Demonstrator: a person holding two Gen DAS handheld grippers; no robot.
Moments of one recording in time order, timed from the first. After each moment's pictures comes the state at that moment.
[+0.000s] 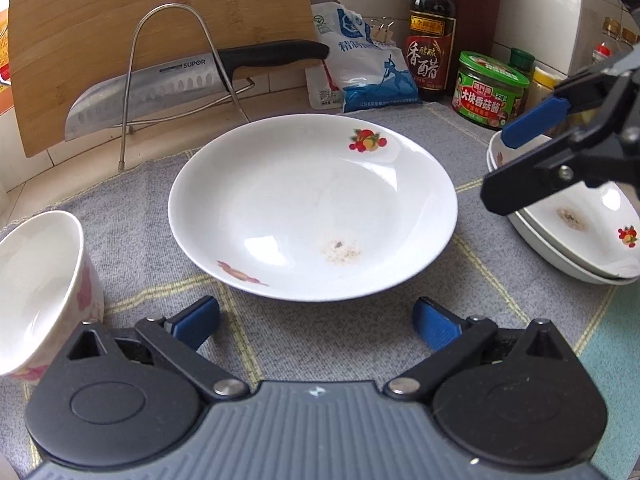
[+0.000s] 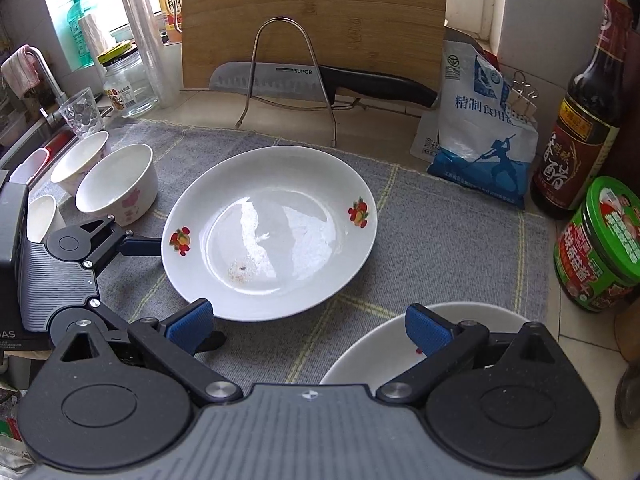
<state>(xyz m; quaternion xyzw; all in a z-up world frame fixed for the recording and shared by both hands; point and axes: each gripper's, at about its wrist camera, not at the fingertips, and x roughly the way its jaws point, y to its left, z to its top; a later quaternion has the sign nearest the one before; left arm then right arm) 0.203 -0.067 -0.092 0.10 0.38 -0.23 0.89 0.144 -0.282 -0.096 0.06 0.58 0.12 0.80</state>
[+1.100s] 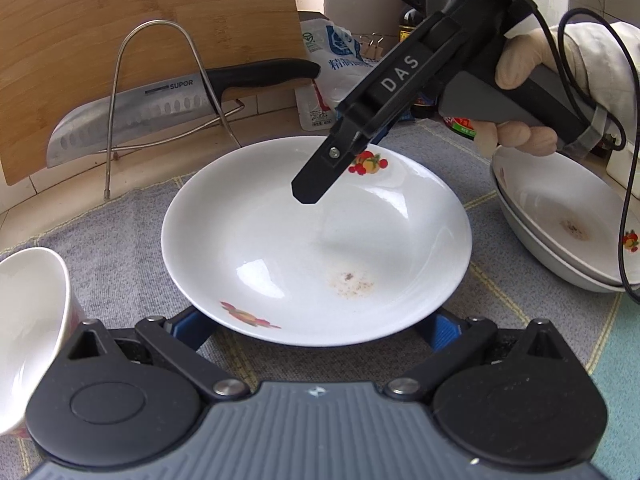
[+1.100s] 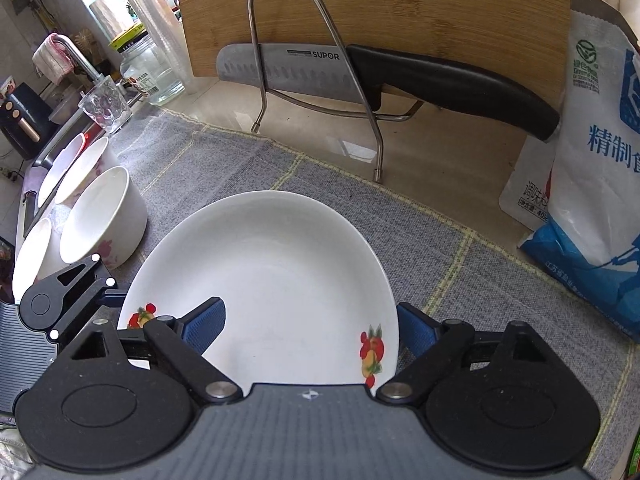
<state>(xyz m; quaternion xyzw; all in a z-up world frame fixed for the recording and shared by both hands) 0.211 -0.062 -0.097 0.11 0.35 -0.26 0.89 0.264 -0.292 -0.183 0.11 0.62 0.26 0.73</state>
